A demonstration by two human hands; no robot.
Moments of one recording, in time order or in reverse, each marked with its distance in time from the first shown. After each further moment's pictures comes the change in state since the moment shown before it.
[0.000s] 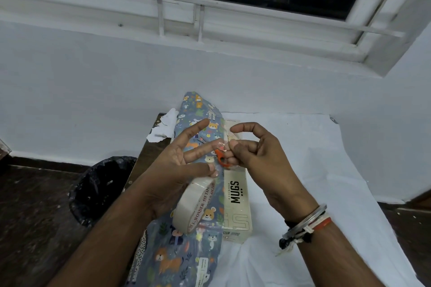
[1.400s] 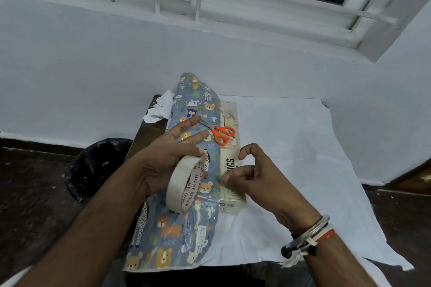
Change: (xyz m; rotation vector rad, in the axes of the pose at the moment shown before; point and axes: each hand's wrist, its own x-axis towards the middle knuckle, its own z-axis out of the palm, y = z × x) left_hand -0.007 -0.003 -0.007 -0.164 0.126 -0.252; right_hand -0.062 0.017 -0.010 -0.187 -0.143 0.301
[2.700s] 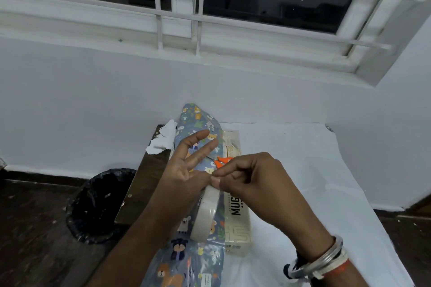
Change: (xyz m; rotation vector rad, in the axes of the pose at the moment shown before) left_hand 0.001 -0.008 0.021 0.255 0.014 0.486; right_hand 0.019 -0.048 0.001 -0.281 0.089 -0.364
